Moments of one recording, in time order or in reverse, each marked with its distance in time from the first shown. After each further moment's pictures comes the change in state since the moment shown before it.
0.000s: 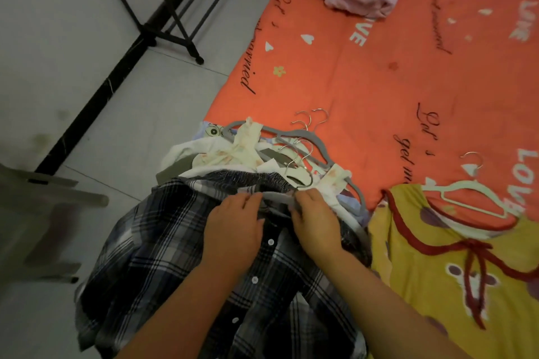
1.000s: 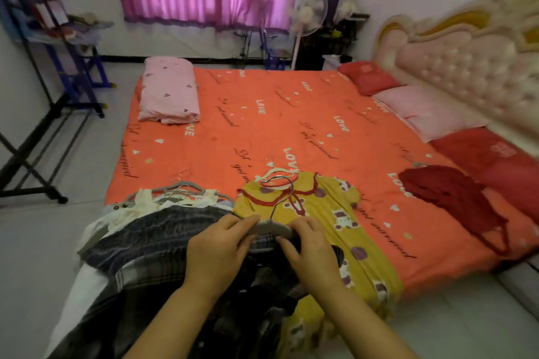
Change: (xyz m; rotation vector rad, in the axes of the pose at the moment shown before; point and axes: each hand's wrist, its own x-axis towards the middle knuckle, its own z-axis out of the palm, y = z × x) left_hand -0.322 0.075 -0.140 -0.285 0.475 0.944; right_hand -0.431 -0.124 -0.105 -0.012 0.760 0.246
